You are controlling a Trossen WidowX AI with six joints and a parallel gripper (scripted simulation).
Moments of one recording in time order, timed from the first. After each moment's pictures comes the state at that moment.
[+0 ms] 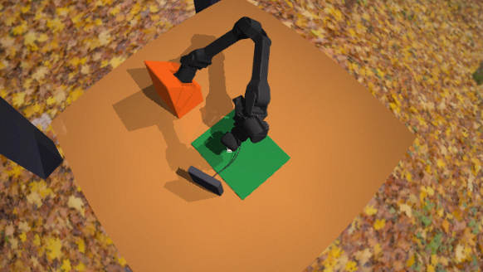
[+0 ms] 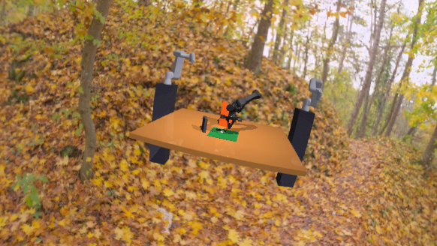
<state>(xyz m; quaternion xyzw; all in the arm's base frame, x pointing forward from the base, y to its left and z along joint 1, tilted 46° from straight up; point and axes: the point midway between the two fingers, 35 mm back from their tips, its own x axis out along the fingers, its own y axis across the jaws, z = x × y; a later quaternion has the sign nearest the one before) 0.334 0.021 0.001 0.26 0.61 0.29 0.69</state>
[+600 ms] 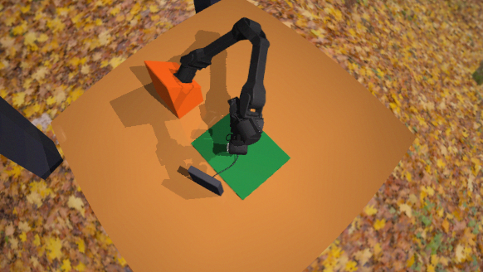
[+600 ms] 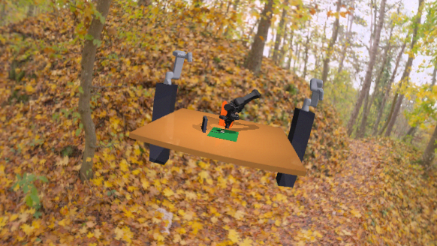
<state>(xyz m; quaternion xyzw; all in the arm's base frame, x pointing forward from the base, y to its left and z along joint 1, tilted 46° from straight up) 0.327 0.011 -0.011 0.03 0.49 0.47 0.74</state>
